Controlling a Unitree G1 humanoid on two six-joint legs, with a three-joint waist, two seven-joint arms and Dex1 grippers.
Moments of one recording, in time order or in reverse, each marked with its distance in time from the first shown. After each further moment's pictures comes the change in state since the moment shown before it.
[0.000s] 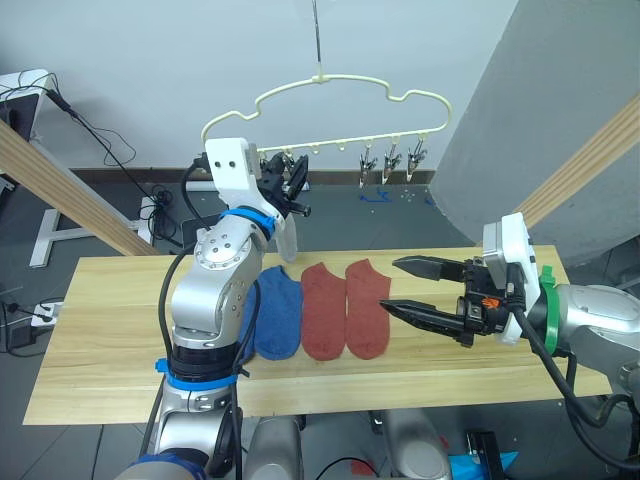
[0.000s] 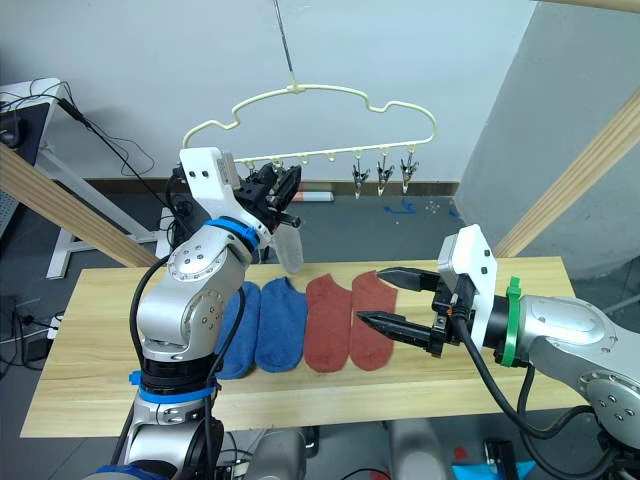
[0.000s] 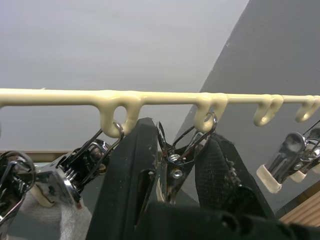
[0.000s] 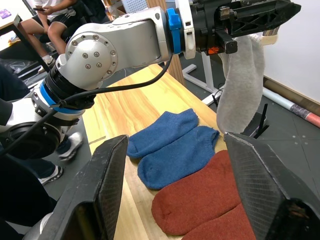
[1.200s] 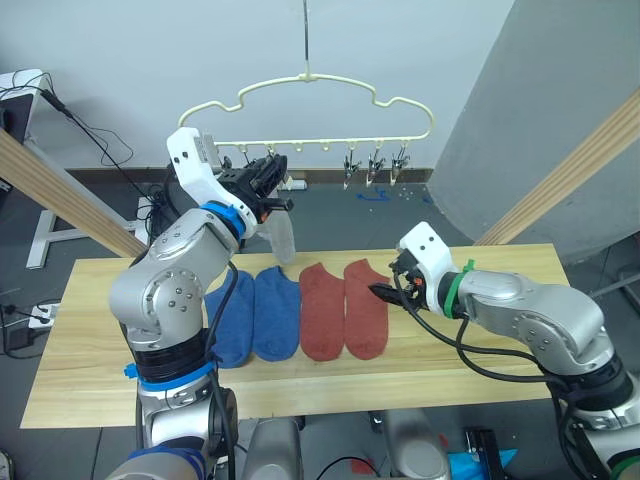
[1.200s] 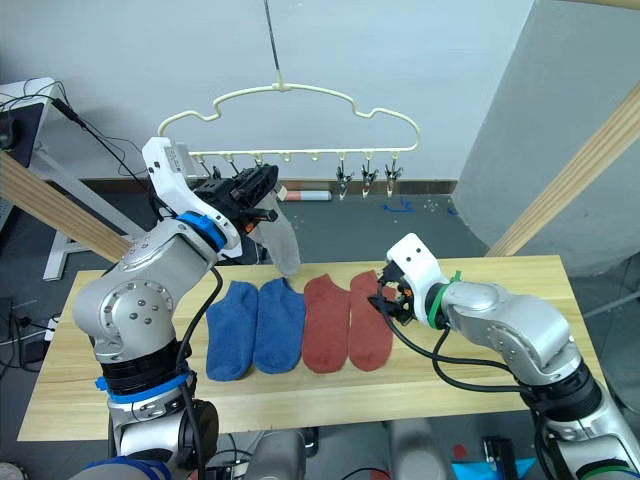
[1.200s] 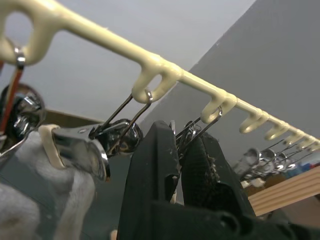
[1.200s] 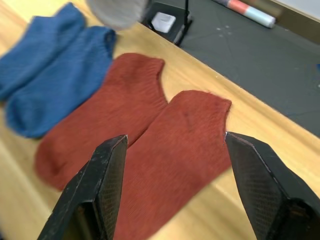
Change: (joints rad) left arm -0.056 0.018 0.277 -0.105 -0.387 0.401 0.046; right arm -0.275 0.222 0.432 0.360 -0.469 0.250 -0.301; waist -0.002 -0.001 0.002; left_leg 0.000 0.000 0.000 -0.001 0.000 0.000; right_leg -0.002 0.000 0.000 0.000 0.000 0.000
